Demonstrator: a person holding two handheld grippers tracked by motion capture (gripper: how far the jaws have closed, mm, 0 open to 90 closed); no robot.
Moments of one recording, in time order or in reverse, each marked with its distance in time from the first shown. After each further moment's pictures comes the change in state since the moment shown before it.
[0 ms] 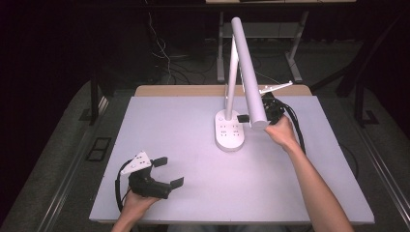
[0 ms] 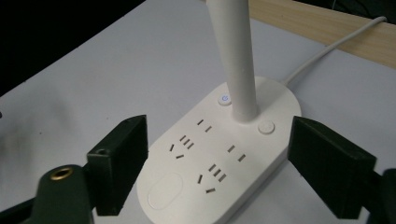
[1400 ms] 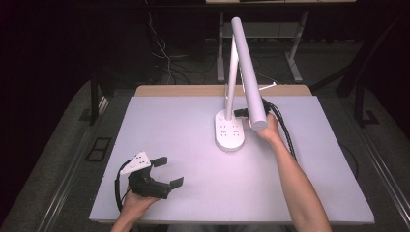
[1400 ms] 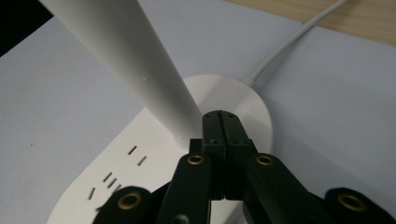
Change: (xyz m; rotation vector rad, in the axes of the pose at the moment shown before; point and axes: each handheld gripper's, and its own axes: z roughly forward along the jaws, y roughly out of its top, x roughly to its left) left arm 0.001 0.000 -0.001 0.000 -0.004 0.004; right arm -0.037 0.001 0.063 0.048 -0.080 0.078
